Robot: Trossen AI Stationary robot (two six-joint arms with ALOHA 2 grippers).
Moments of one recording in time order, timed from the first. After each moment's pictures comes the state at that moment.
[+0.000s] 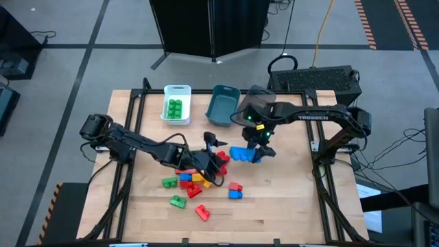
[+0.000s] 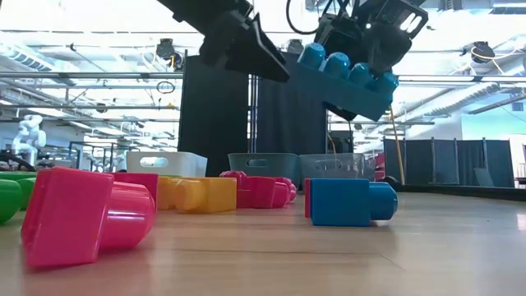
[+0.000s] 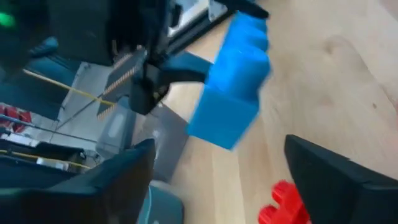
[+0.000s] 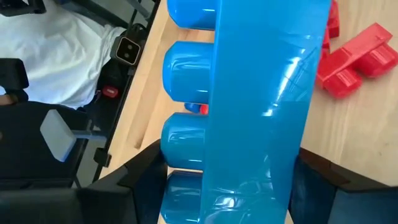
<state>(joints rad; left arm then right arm) -0.25 1.64 1.08 0.03 -0.56 0.46 -0.27 1.57 1.12 -0.77 -0.82 -0.30</state>
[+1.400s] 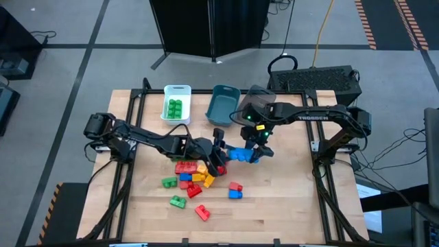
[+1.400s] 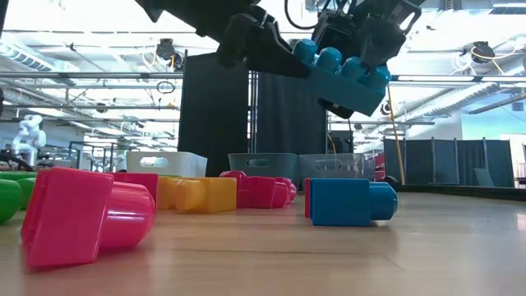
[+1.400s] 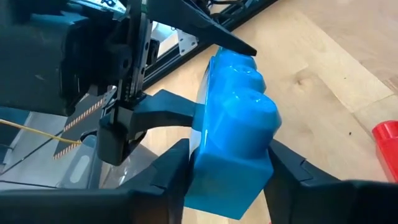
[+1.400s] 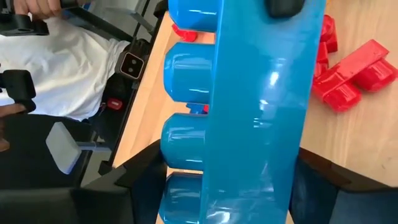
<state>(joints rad) -0.13 1.67 1.08 0.14 -0.25 0.54 -0.27 1.57 1.12 -0.69 -0.84 -0.22</state>
